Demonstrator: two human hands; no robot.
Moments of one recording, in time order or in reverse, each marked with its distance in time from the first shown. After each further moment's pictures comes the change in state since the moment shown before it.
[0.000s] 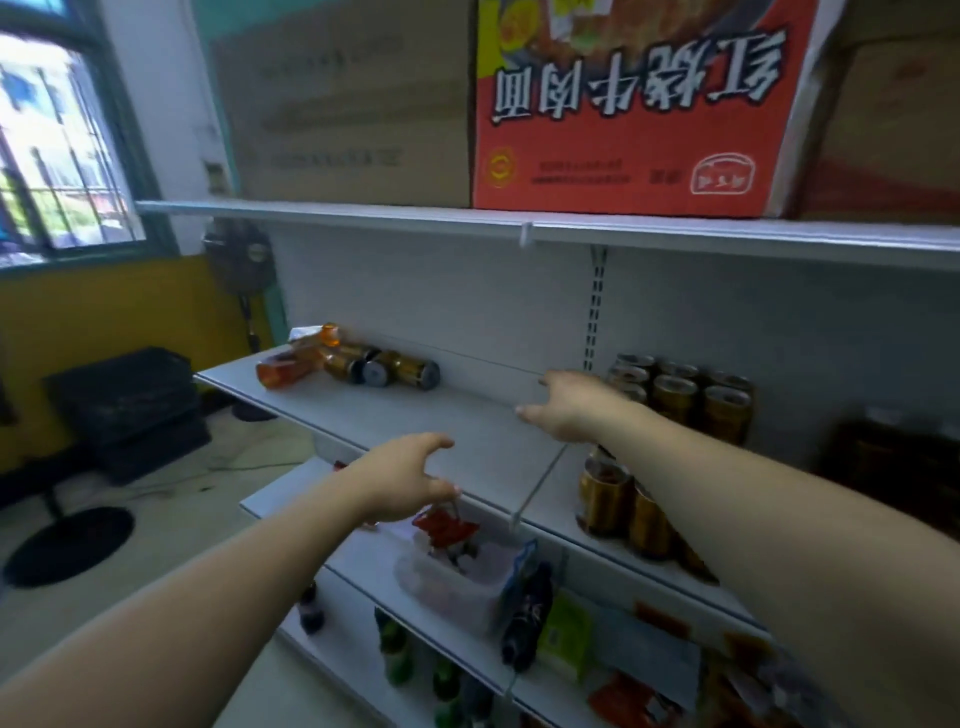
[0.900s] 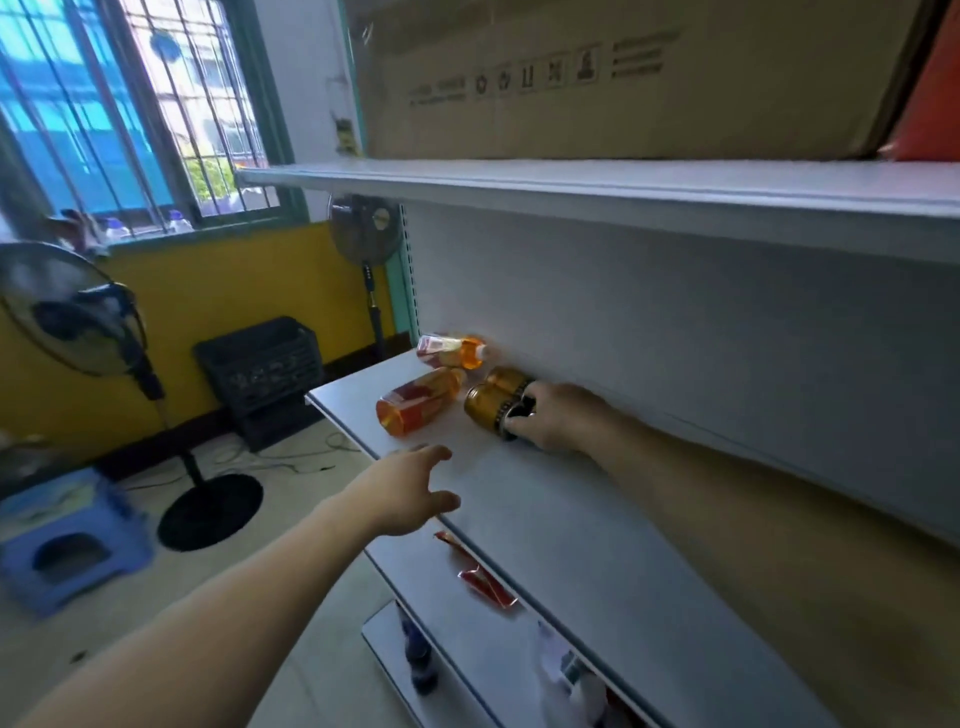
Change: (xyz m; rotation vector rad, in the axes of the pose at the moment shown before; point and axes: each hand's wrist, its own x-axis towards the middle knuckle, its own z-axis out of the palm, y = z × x) left_hand 0.216 -0.325 -0.079 0.095 0.100 -0.340; right_hand 0.359 -0.247 0.118 0.096 -0.183 -0.251
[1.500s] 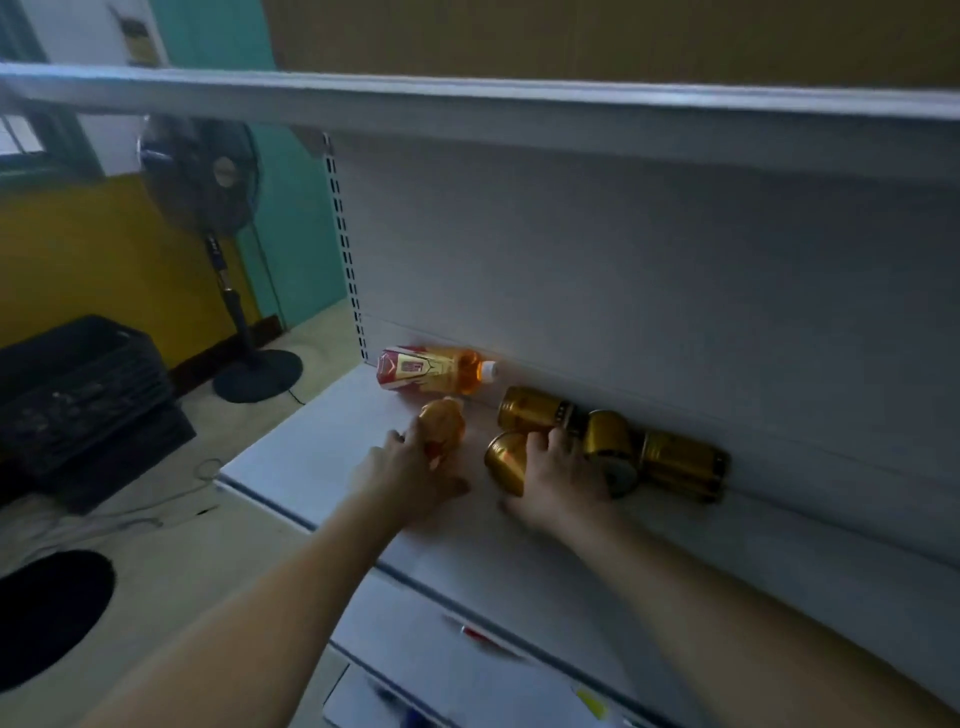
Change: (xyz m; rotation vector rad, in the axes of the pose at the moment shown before) left_hand 0.236 -0.123 0.027 -0.012 -0.079 0.077; right_hand 0.136 -0.060 0.116 -0.164 0.105 0.372
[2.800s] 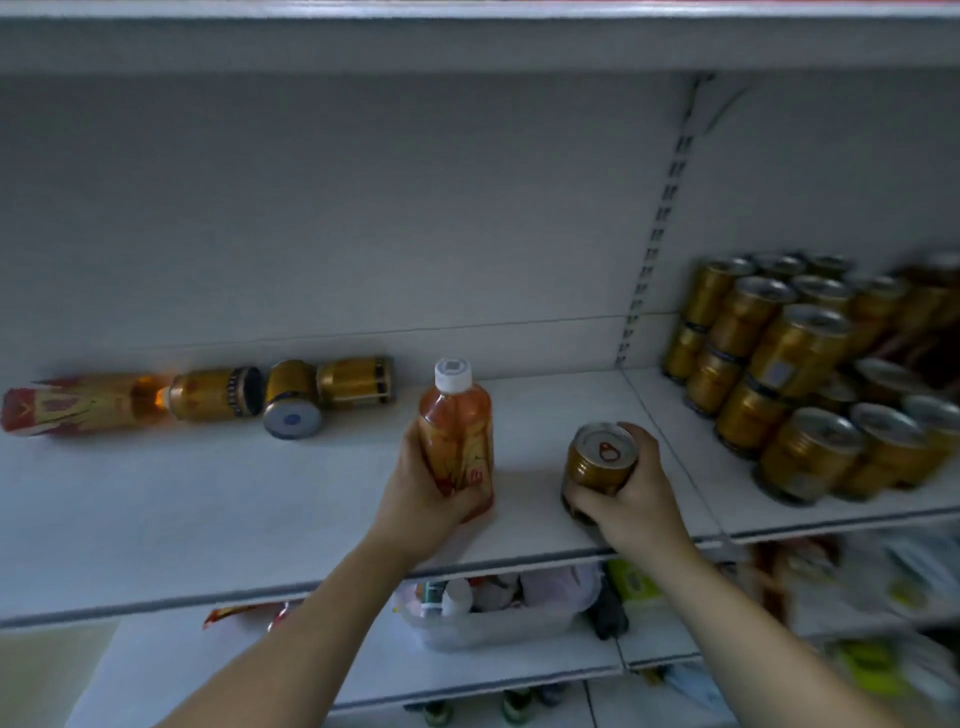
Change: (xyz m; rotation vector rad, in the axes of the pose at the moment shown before) left_hand -0.187 0.248 0.110 -0.872 -0.355 0.530; right_hand -0.298 0.272 0.022 0.961 0.642 0.557
